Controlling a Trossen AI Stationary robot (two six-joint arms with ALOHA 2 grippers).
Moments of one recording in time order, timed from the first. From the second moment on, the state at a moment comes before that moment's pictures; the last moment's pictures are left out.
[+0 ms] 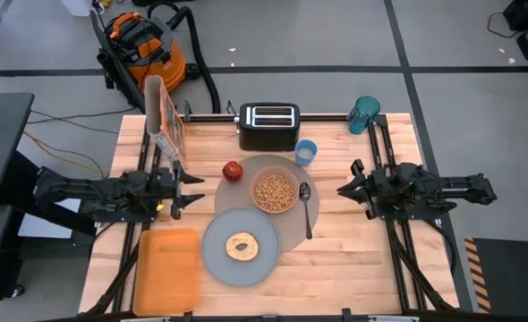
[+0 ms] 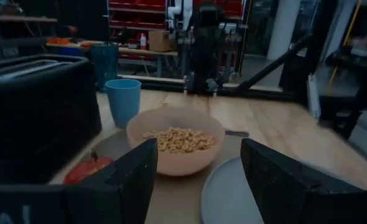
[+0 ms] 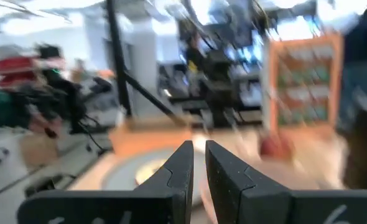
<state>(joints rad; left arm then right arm) -0.05 0.14 0.01 0.13 -0.15 -0.08 -0.01 0.01 0.01 0.11 -0.16 0.10</state>
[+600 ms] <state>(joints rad) -0.05 0.00 0.01 0.04 -0.12 0.02 -0.01 0.05 0.01 0.05 -0.18 0.07</state>
